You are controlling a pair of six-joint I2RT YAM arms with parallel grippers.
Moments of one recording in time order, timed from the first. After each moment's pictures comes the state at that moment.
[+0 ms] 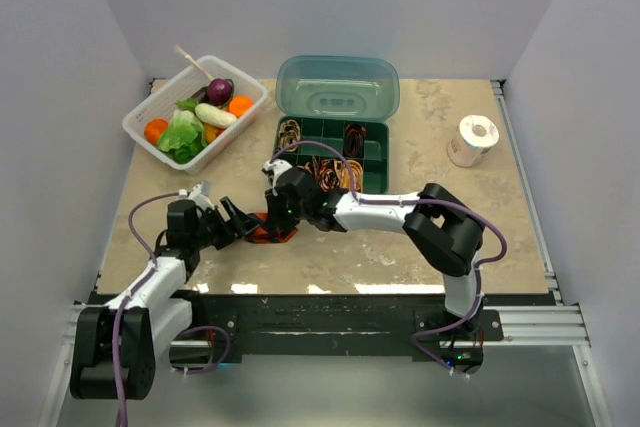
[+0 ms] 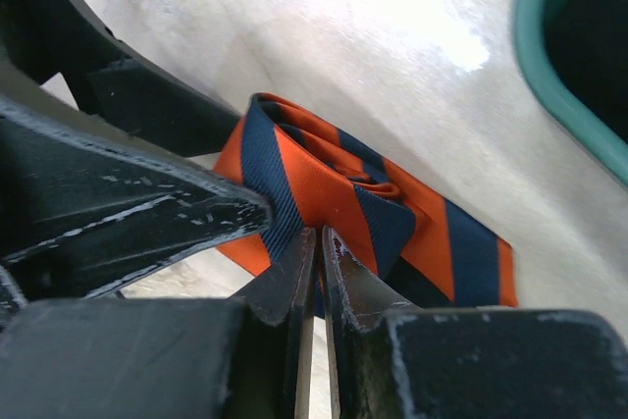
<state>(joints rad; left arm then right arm) -0.01 0.96 0.19 0.10 0.46 -0.65 1.00 1.95 1.25 0.03 -0.07 0.49</state>
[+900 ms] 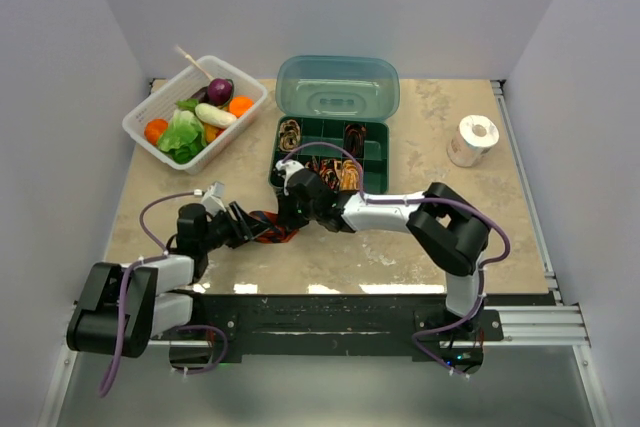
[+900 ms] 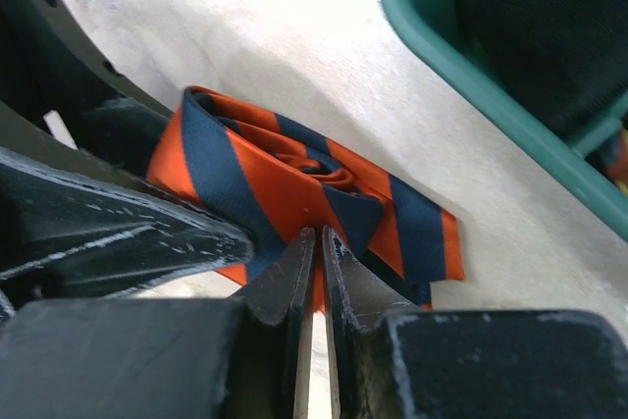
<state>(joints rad) -0.10 1.21 0.09 0.58 0.57 -0.75 0.97 1.92 1.16 0.07 -0.06 0.52</state>
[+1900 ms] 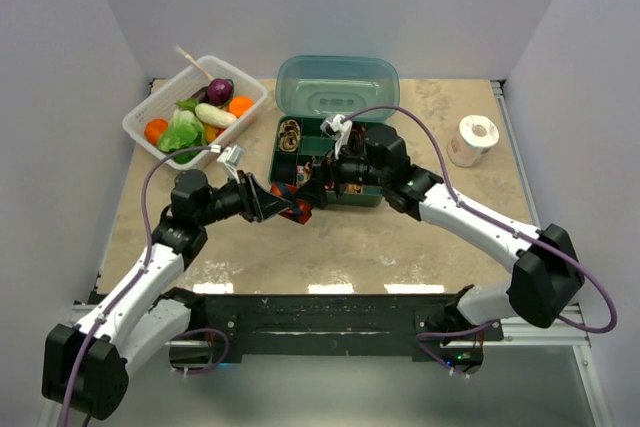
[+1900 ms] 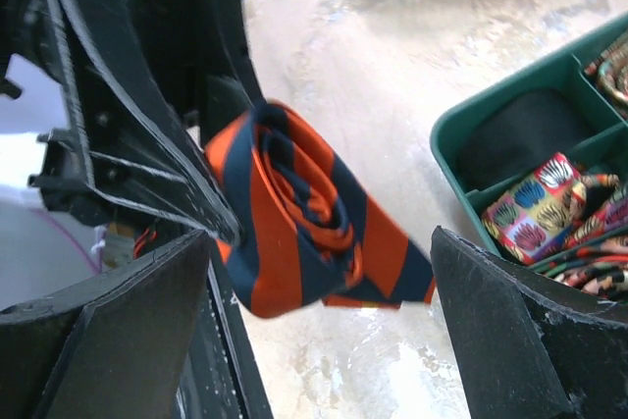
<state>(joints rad) -0.30 0.87 0.49 0.15 0.69 -0.65 0.72 1.39 1.02 0.07 -0.50 0.27</state>
